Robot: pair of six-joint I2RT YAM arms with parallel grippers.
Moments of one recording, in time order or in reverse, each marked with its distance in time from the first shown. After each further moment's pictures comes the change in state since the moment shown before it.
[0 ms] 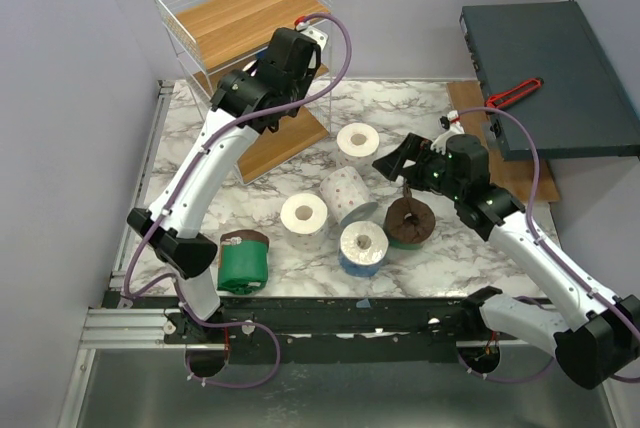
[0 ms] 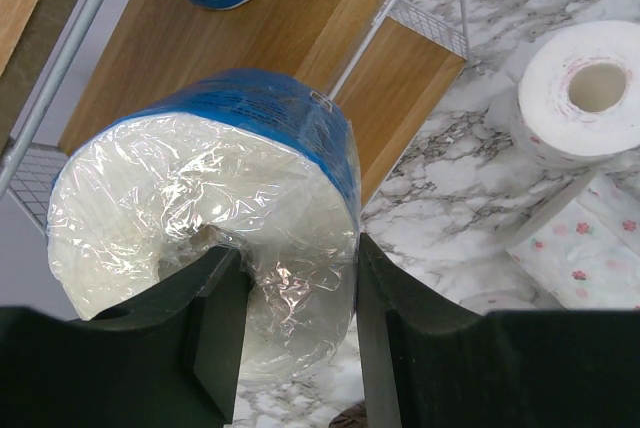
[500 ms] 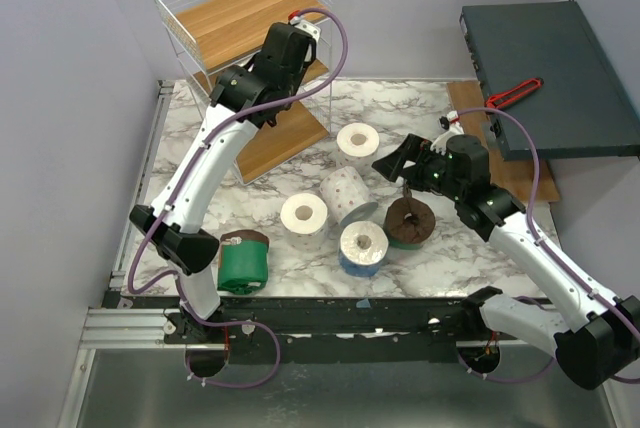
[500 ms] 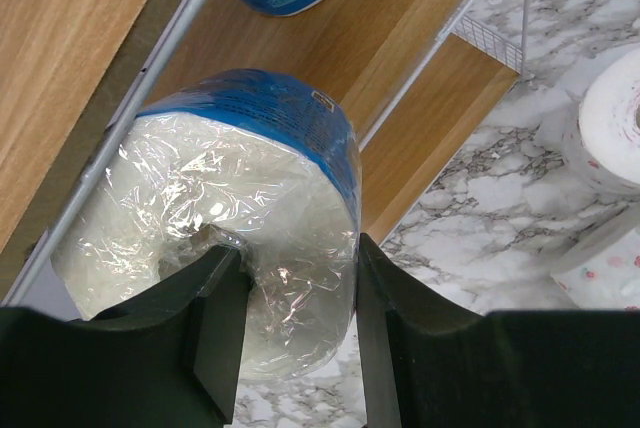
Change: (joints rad) left arm 0.034 0.034 0.021 0.021 -0.071 0.046; right arm 0.000 -0.006 -0.002 -0.001 -0.015 0.000
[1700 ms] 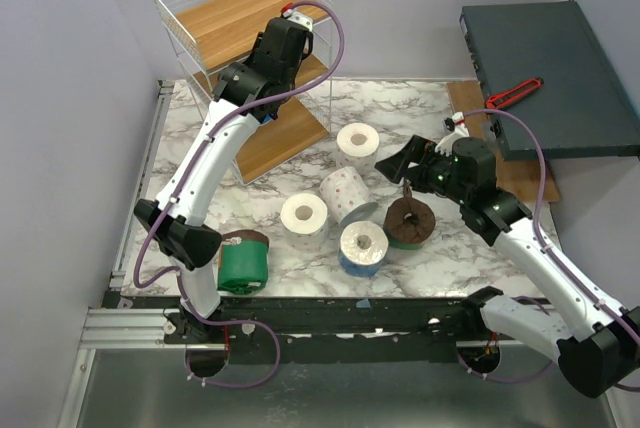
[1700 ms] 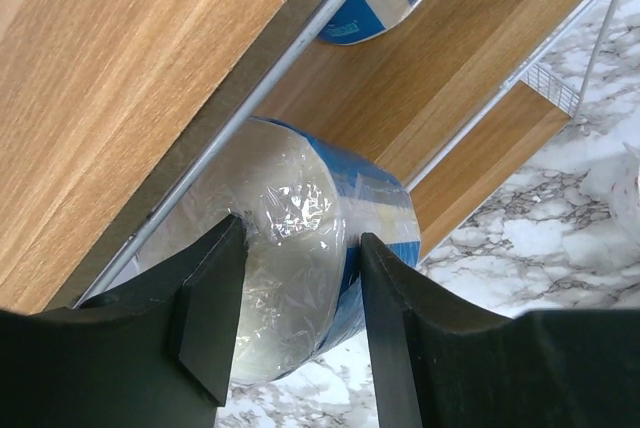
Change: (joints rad) left arm 0.045 0.032 -0.008 0.084 -0.076 0.008; right arm 0.001 -0.044 -0.002 -0.022 0.001 -0.001
